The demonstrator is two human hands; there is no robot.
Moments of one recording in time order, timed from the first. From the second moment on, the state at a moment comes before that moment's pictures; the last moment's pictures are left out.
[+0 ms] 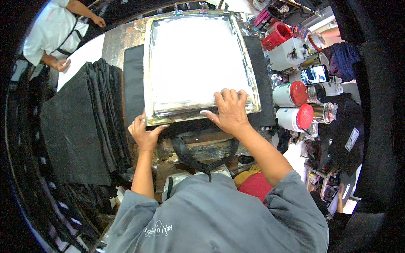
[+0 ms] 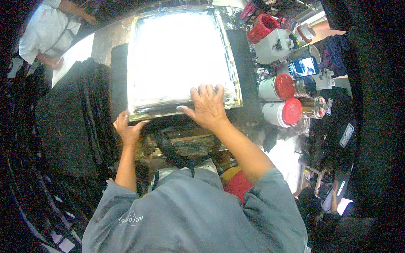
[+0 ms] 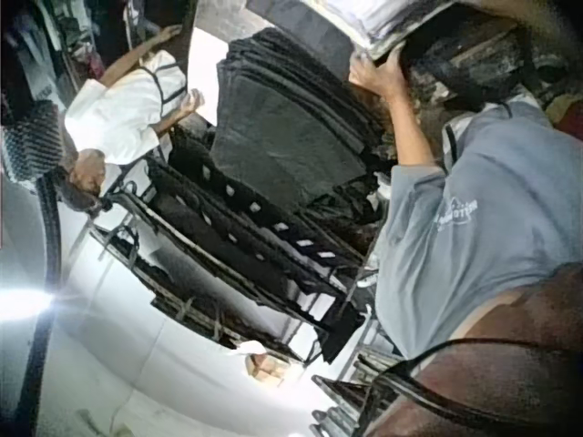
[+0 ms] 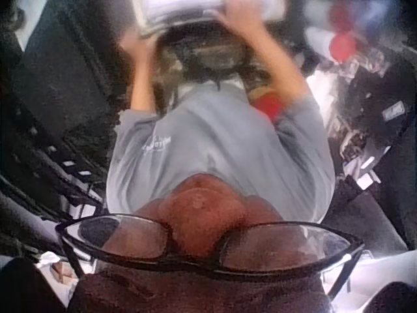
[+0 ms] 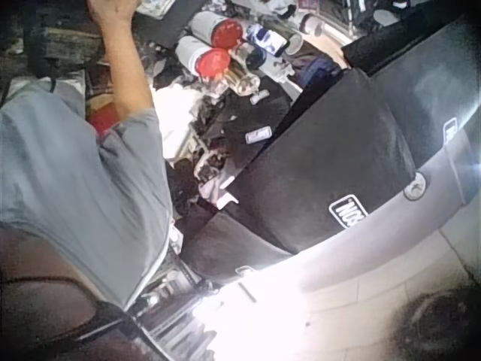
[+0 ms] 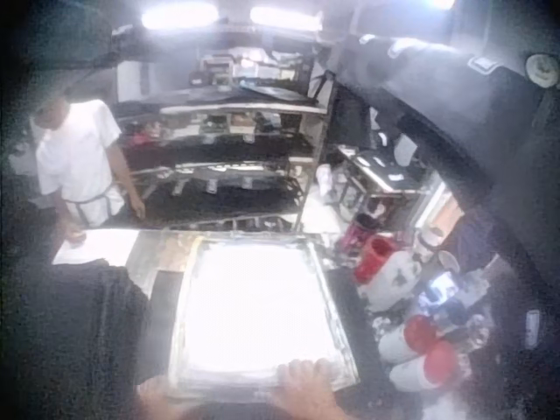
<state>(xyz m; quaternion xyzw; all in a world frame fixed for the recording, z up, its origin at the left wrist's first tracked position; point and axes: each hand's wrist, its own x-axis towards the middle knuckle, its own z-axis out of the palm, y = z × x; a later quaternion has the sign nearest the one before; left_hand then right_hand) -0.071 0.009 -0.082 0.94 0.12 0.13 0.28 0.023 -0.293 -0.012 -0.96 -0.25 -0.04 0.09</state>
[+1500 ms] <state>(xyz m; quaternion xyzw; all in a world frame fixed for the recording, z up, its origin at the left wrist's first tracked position) -0.184 0.091 0.041 0.94 0.00 0.30 0.17 0.177 -0.275 0.187 -0.93 -0.25 -0.27 0.02</state>
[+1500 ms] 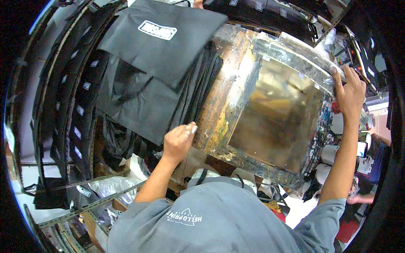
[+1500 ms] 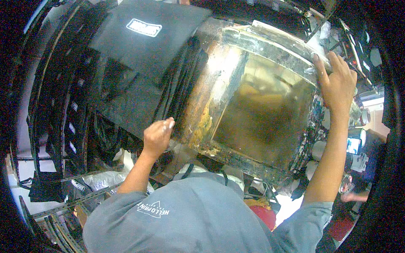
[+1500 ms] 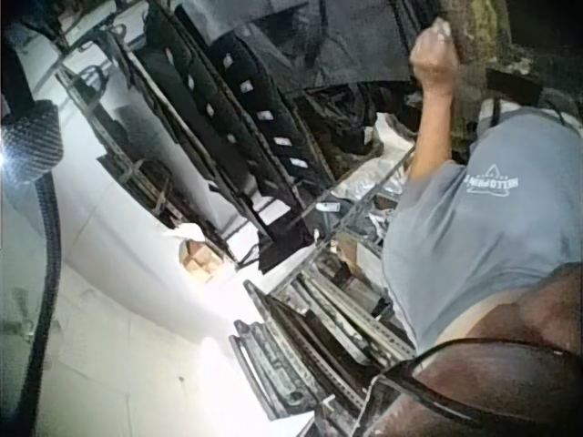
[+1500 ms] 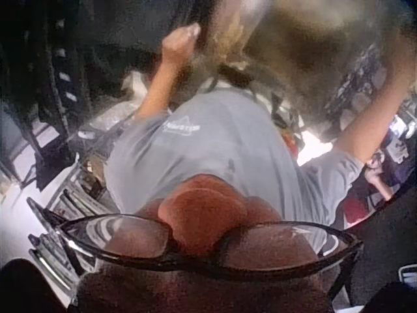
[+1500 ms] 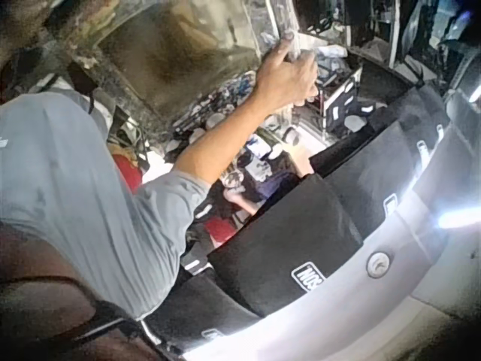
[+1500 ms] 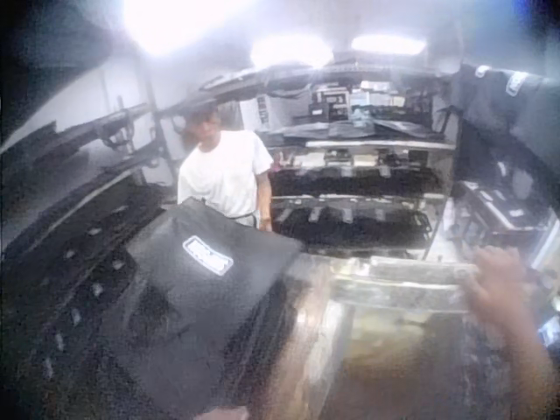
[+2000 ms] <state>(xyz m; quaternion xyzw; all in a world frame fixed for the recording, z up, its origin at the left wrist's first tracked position) -0.123 0.243 -0.008 0.98 0.16 0.09 0.00 0.183 -0.269 0.197 -0.91 -0.26 -0.31 0.05</state>
